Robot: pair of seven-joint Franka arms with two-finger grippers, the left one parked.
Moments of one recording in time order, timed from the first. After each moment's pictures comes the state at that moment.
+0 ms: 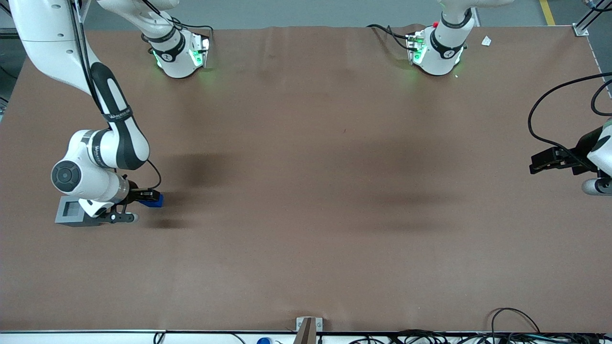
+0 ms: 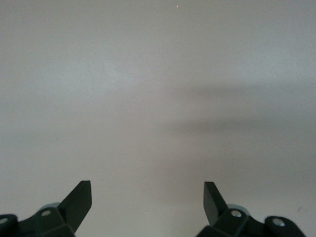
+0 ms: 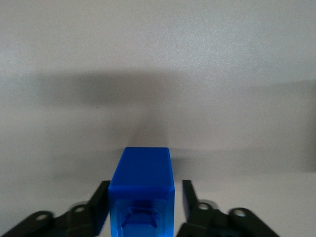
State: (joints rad) arm 0.04 0.50 -0.08 -1.94 0.04 2.32 -0.04
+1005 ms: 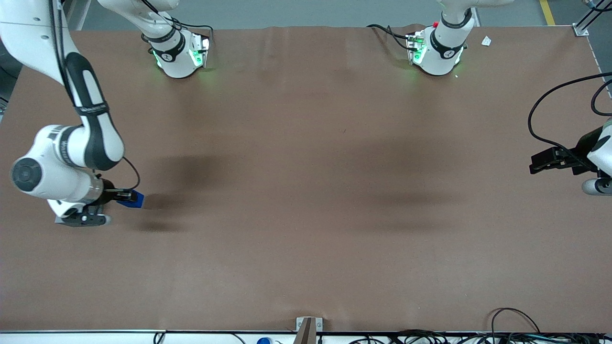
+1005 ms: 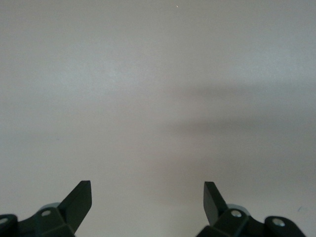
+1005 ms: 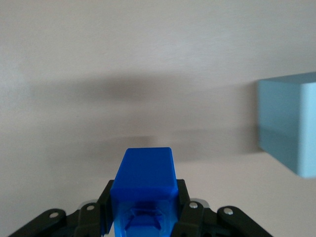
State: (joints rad) arm -0.05 0.44 -0.08 -1.82 0.04 2.13 -0.04
